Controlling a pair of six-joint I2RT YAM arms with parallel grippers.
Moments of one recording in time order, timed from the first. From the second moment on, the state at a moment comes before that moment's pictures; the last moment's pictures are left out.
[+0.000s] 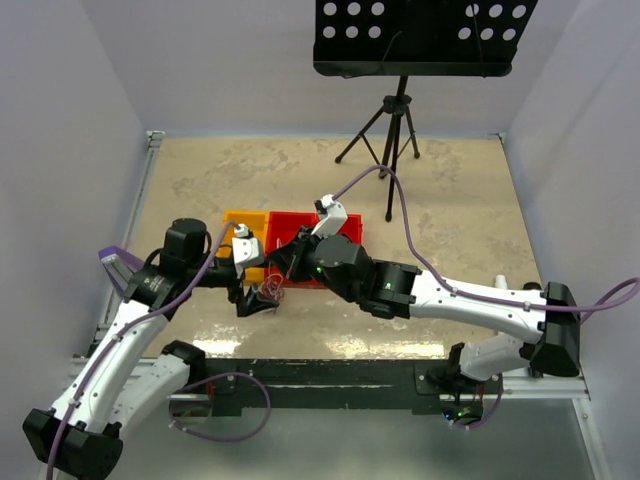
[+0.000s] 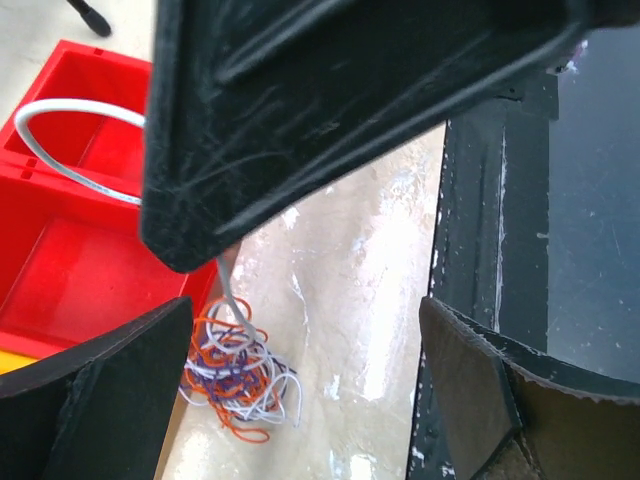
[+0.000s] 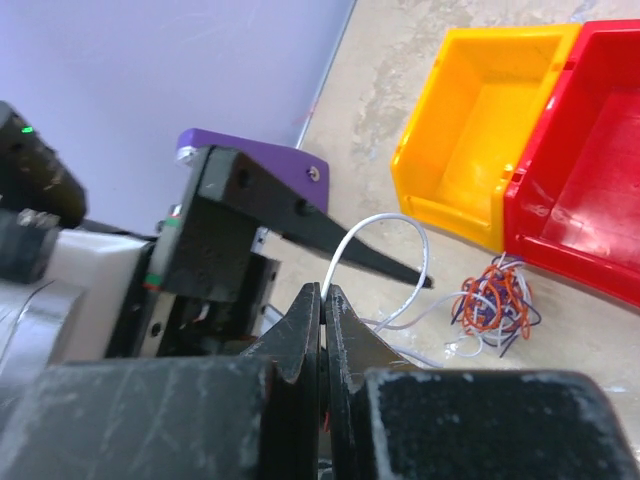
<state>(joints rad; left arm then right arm) -0.35 0.79 0.79 -0.66 0.91 0.47 1.23 1.35 1.14 -0.07 0.42 0.92</state>
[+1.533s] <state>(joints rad) -0.35 0.81 0.73 -0.36 0.88 0.13 1.23 1.11 0.96 -0.07 0.39 0.85</state>
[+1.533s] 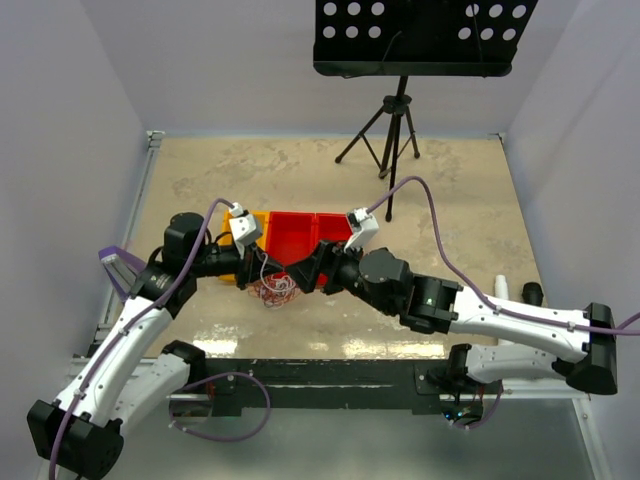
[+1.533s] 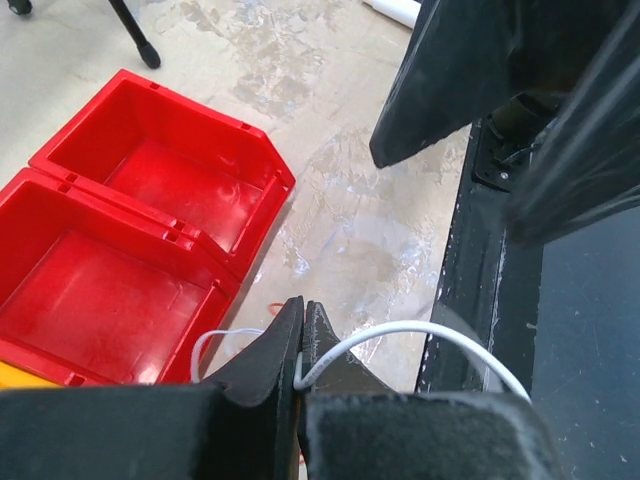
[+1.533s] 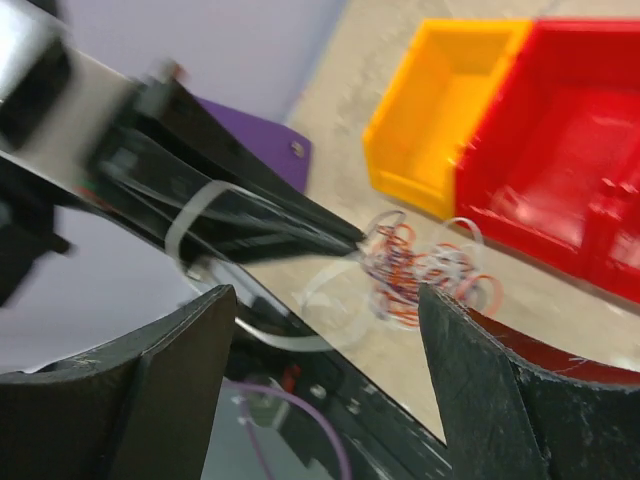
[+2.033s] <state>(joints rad) -0.35 0.80 0.79 -0.39 0.87 0.11 1.33 1.13 0.75 0.14 0.38 0.66</state>
